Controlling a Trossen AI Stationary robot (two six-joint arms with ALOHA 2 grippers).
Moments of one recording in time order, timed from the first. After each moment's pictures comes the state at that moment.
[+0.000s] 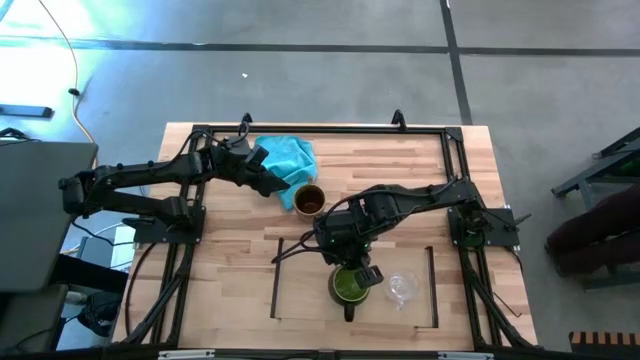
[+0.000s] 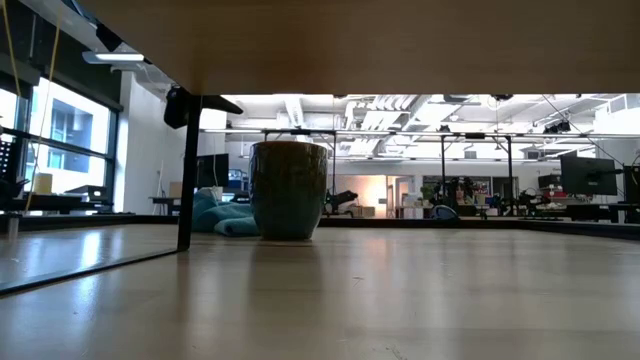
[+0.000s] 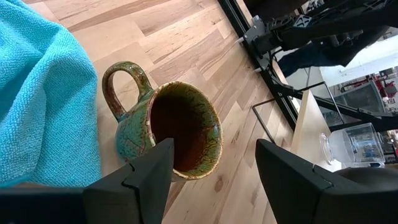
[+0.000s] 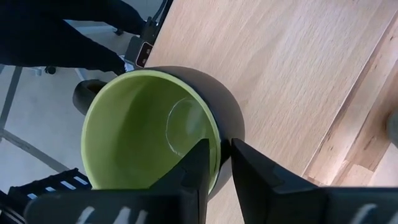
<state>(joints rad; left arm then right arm) 0.48 1.06 0.69 -0.19 0.30 -0.76 0.28 2.06 2.36 -1.51 -0.29 -0.07</state>
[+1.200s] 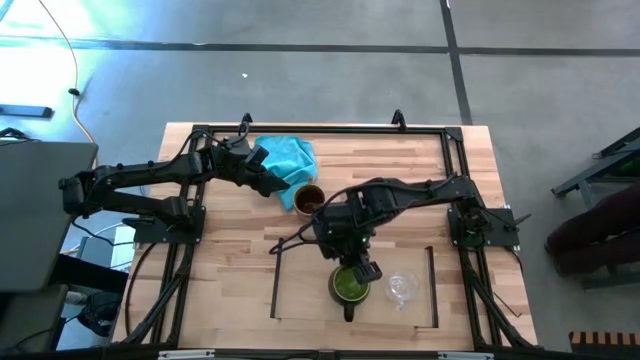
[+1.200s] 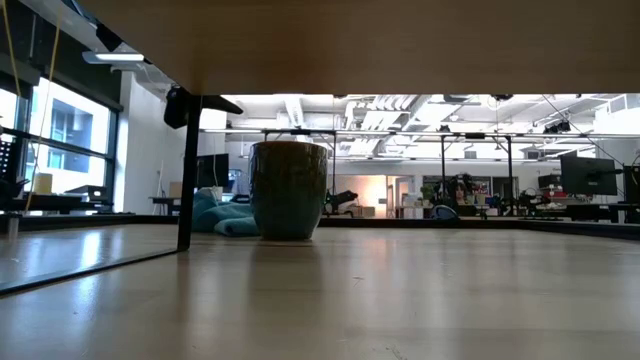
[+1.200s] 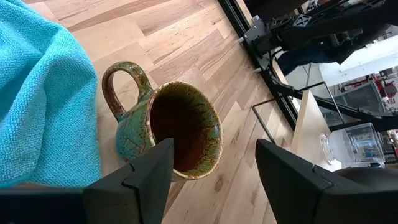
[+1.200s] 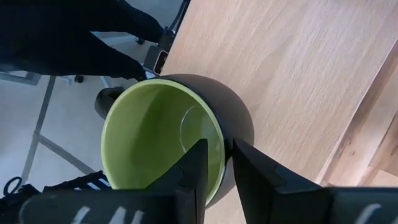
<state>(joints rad) 0.48 1.06 0.69 -0.19 0.30 -0.76 0.25 2.06 2.36 -1.50 -0.40 -0.06</state>
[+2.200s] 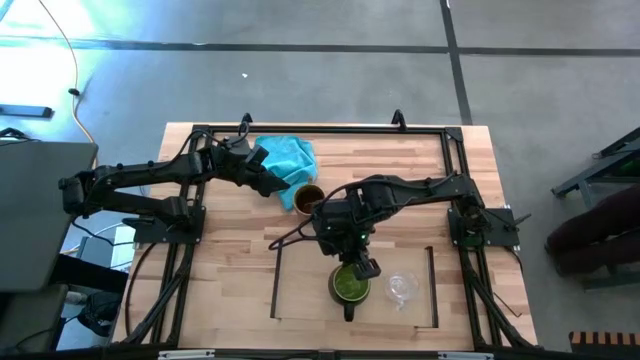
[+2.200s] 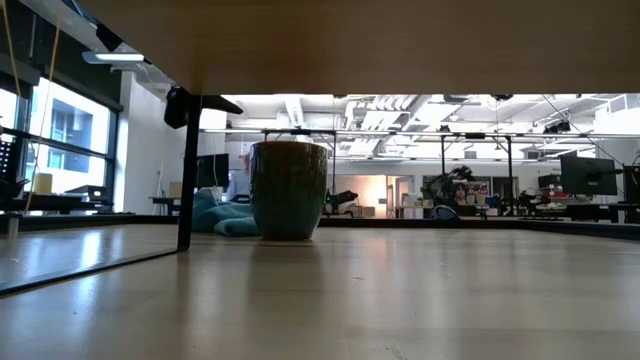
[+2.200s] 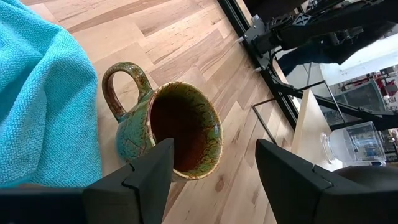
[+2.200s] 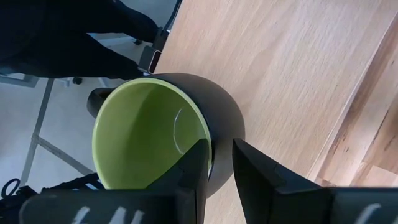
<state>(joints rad) 0.48 1.06 0.69 -0.19 0.30 -0.76 0.22 2.06 2.36 -1.51 -0.39 -0.06</state>
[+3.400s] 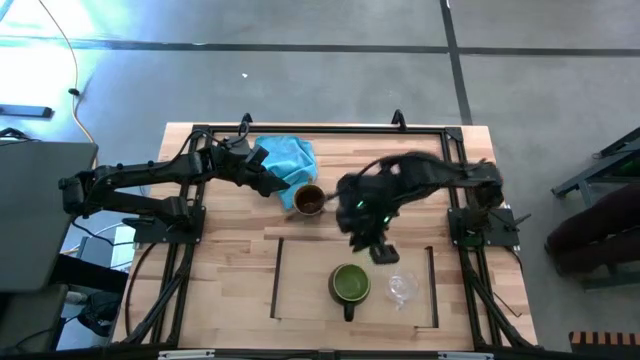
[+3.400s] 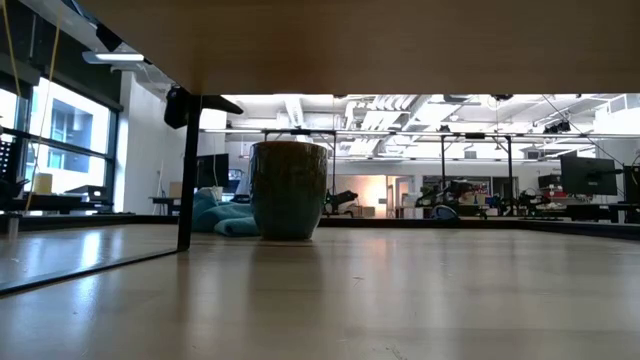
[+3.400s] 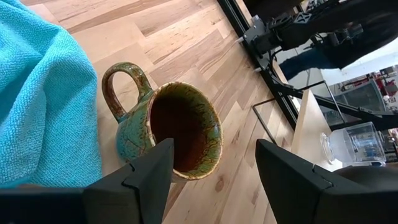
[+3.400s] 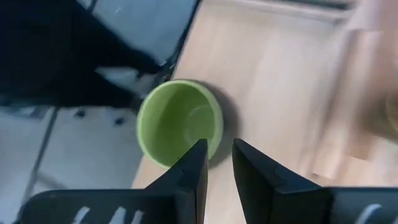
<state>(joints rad) 0.48 1.06 0.69 -0.19 0.30 -0.76 0.20 1.91 2.36 -1.51 -0.38 0.02</state>
